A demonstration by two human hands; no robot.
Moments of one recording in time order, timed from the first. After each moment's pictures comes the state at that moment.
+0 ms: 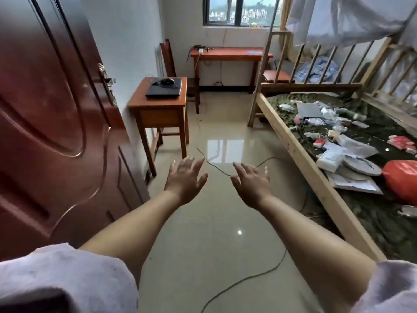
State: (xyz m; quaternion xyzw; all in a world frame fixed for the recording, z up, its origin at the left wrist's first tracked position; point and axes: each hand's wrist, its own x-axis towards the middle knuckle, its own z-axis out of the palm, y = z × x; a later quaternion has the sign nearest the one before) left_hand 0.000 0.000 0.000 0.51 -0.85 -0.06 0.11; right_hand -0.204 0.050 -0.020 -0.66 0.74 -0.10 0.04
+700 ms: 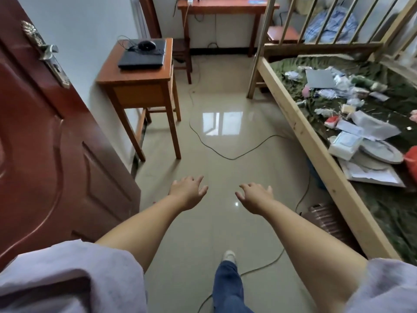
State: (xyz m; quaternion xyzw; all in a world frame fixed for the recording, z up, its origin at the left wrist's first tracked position) left_hand -0.079 -0.154 -0.101 0.53 -0.83 -0.17 -0.11; right_hand -0.284 -0.089 -0.117 -0.60 0.77 0.11 0.21
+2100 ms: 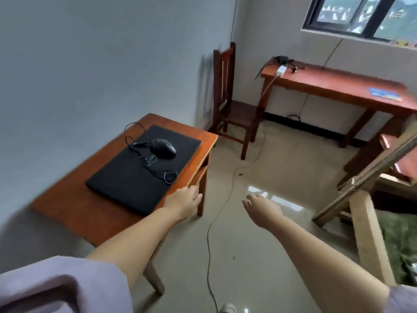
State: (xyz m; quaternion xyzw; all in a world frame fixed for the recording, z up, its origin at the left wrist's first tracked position) left_hand -0.222 -1.014 -0.074 0.73 -0.66 -0.20 0.07; right_hand -0.463 -1.066 -0.078 -0.78 0.61 0.05 0.13
